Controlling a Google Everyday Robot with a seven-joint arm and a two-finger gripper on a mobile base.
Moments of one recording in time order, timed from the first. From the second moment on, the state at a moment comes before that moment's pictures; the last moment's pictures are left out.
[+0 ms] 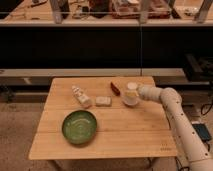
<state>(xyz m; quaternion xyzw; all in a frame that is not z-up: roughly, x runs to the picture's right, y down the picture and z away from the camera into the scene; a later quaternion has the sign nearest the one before) 0.166 0.010 0.889 0.36 -0.10 -0.79 0.49</state>
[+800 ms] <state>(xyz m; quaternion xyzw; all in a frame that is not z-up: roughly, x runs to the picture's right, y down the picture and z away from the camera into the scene) 0.164 0.044 0.906 0.36 -0.11 -0.79 0.48</state>
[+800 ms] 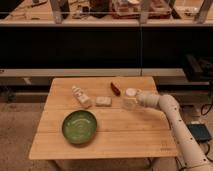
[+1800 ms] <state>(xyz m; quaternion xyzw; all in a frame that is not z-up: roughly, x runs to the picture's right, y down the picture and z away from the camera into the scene) 0.161 -0.008 0.846 0.35 -0.10 -0.79 0.49</state>
